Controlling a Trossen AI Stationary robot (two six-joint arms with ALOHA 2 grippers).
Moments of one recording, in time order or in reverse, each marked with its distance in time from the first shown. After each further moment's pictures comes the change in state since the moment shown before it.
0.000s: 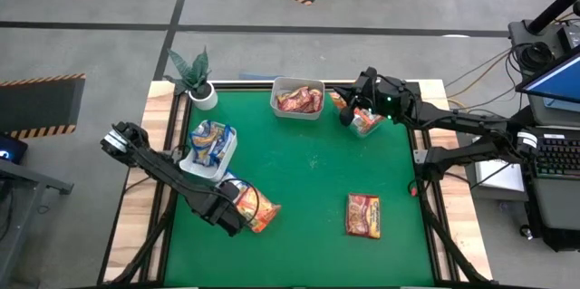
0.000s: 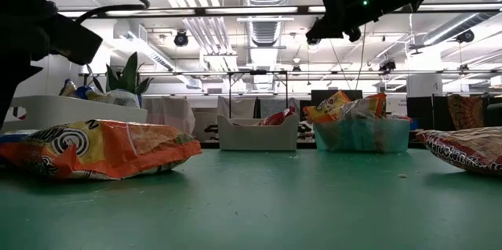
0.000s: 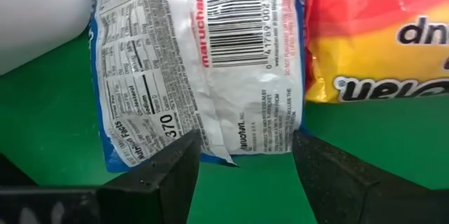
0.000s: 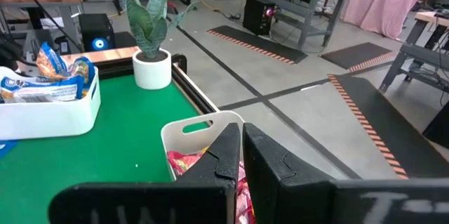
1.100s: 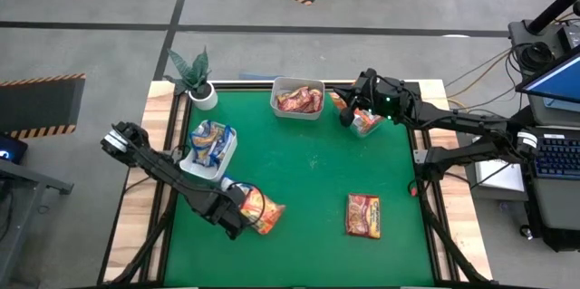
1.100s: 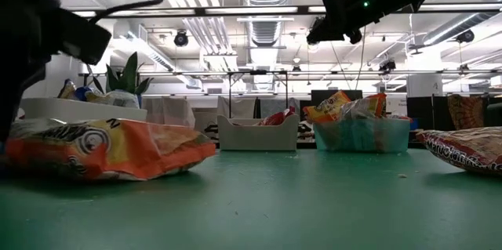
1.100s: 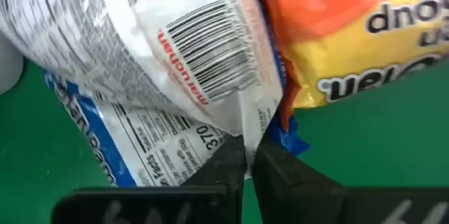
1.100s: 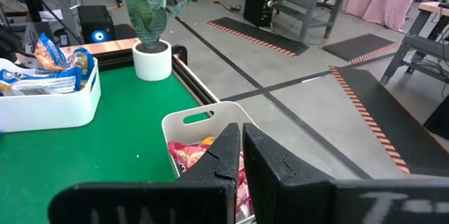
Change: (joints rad) left arm 0.007 -0.001 -0.020 0.129 -0.005 0.158; right arm 0.000 0.000 -0.001 -0.033 0.000 0.009
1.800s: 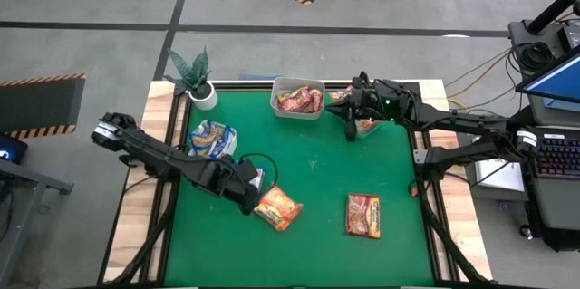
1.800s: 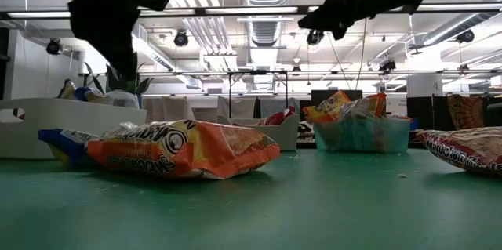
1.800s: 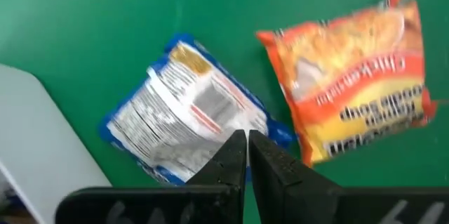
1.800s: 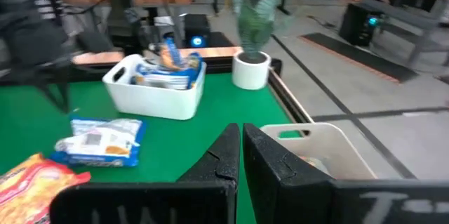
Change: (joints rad) left arm 0.188 -0.138 0.114 -0.028 -0.274 0.336; right arm 0.028 0.003 0.000 0.019 -0.340 -0.030
